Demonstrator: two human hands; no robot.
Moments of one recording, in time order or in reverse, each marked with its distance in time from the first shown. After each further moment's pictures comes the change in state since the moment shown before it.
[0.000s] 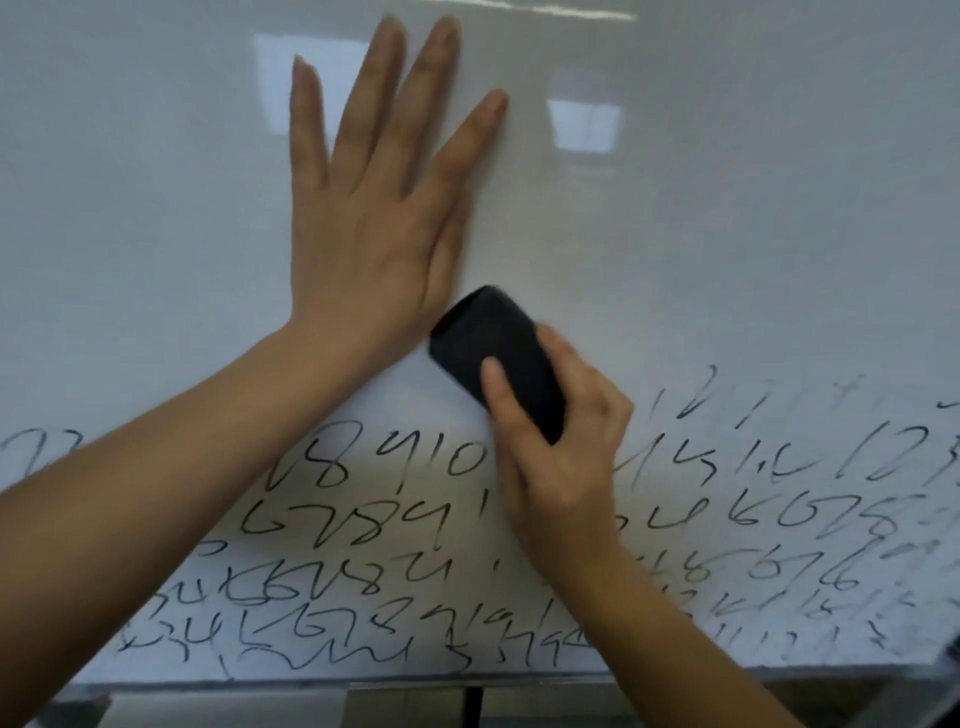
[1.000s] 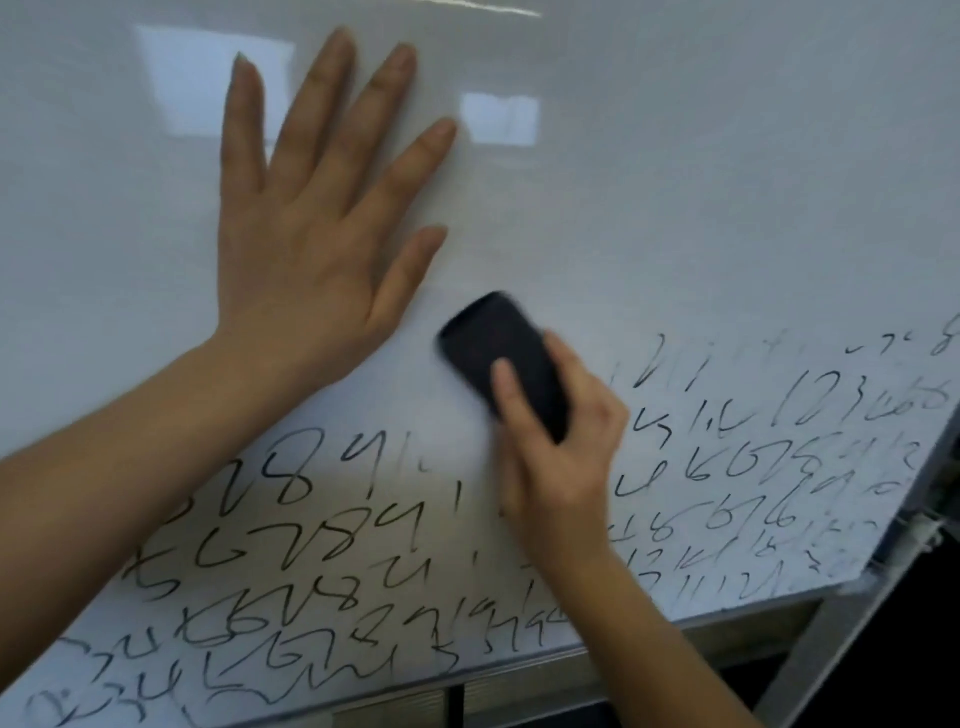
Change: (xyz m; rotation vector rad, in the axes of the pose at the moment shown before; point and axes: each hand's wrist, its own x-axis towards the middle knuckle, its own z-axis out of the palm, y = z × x) left_hand -0.009 -0.003 0.006 -0.019 0.026 0.170; right_hand -0.022 0.014 -0.009 -0.120 0.066 0.146
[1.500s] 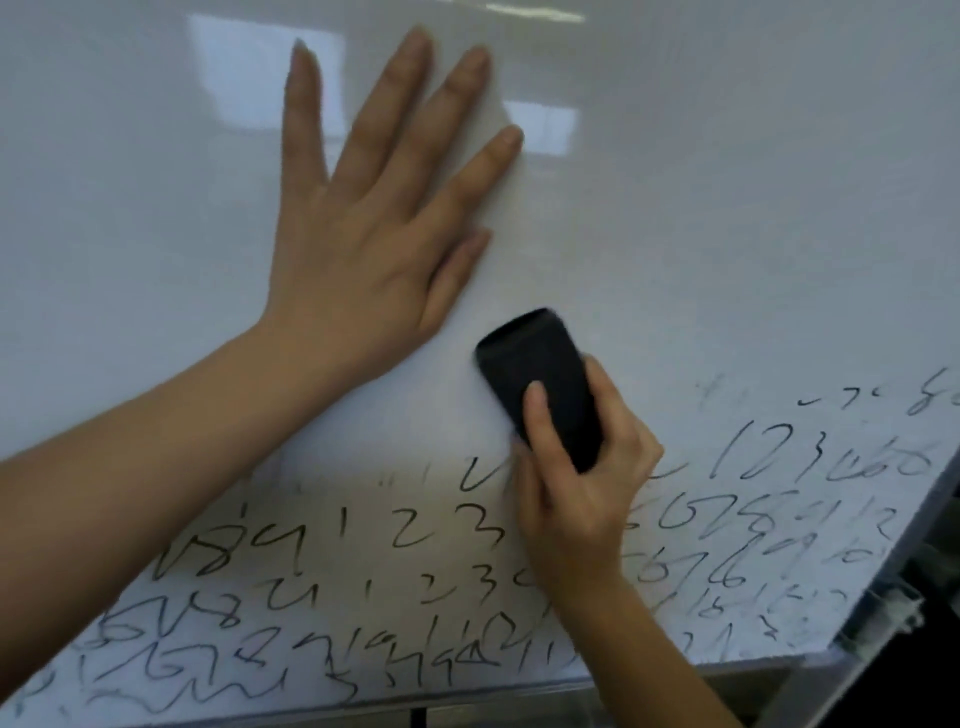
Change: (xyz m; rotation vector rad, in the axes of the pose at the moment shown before) left_hand 0.045 0.059 0.023 0.096 -0.060 0.009; right_hand 0.008 0.063 -0.028 0.009 0.023 -0.015
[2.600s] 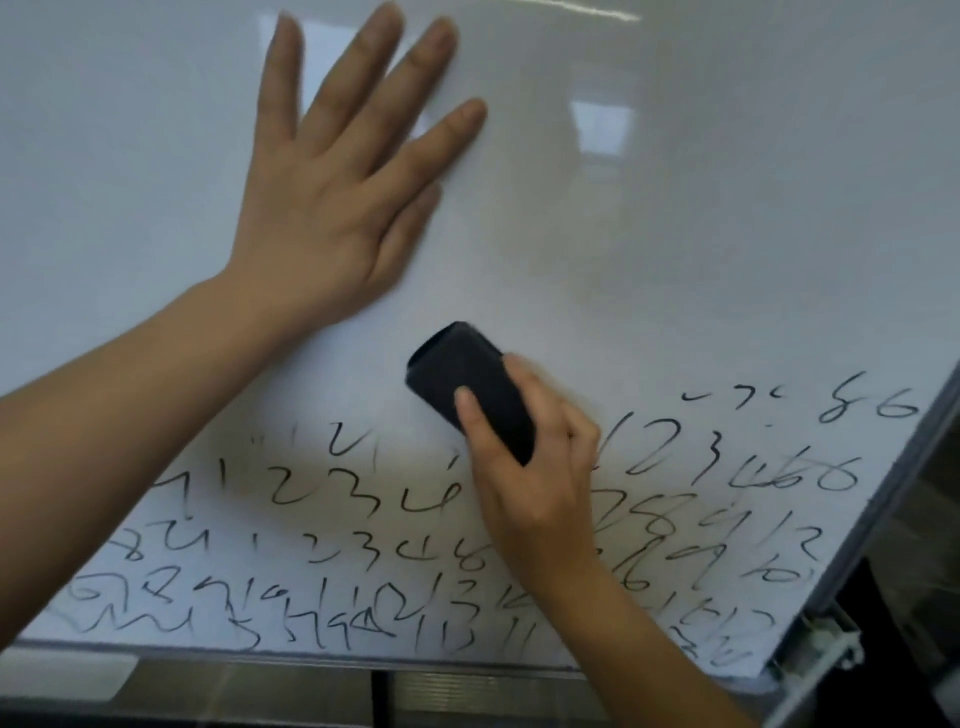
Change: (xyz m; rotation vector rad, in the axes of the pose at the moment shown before) left_hand 0.049 0.066 0.011 0.140 0.027 0.065; right_hand -0.009 0.096 -0.048 0.088 -0.114 -0.185
